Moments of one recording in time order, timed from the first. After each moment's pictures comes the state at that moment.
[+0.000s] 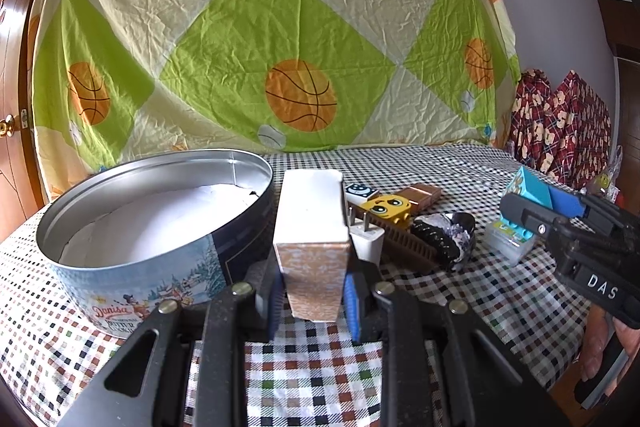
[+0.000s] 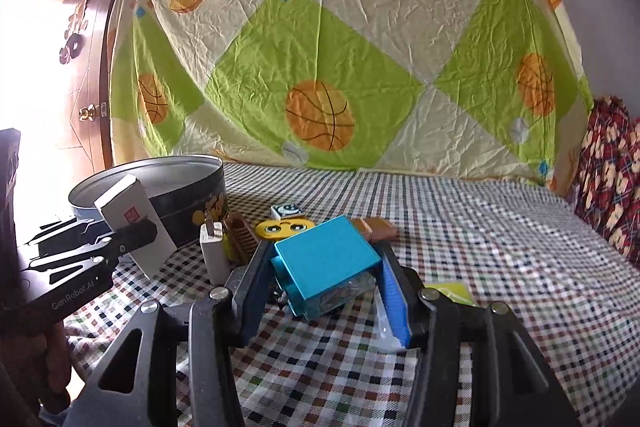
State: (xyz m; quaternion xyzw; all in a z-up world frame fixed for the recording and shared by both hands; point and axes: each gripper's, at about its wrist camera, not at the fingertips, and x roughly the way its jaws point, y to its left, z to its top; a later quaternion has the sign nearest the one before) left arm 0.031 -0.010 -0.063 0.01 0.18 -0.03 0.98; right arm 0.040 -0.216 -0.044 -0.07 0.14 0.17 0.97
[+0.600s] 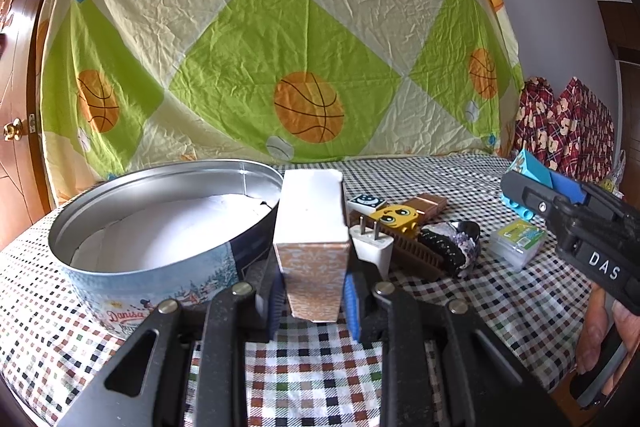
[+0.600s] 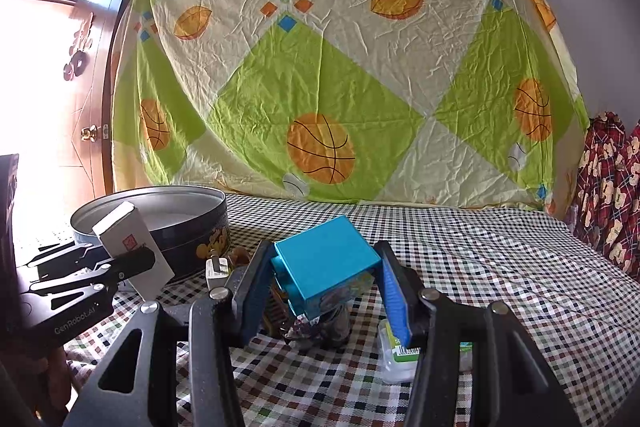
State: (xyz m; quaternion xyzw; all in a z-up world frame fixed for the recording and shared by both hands) left arm 0.021 -0.004 -0.058 0.00 0.15 -0.02 0.99; right arm 0.038 -0.212 -0.036 -0.06 0.09 0.17 0.98
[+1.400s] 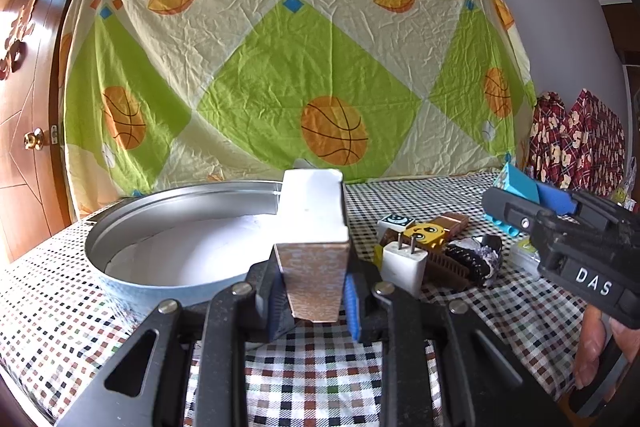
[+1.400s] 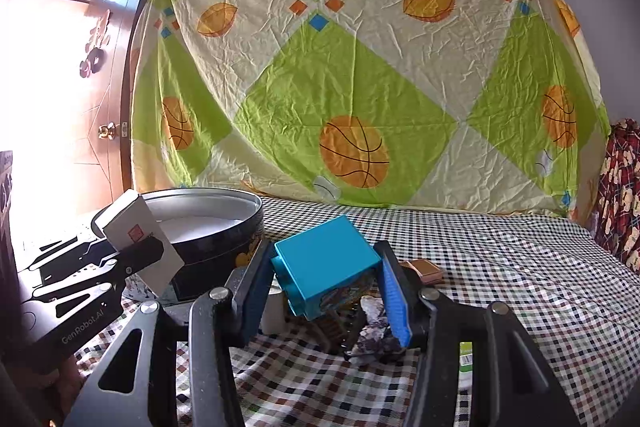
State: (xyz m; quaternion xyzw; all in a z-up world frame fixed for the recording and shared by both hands) left arm 0.008 0.020 -0.055 0.01 0.11 0.01 0.99; right arm 0.037 -0.168 -0.036 -0.07 0.09 0.20 0.97
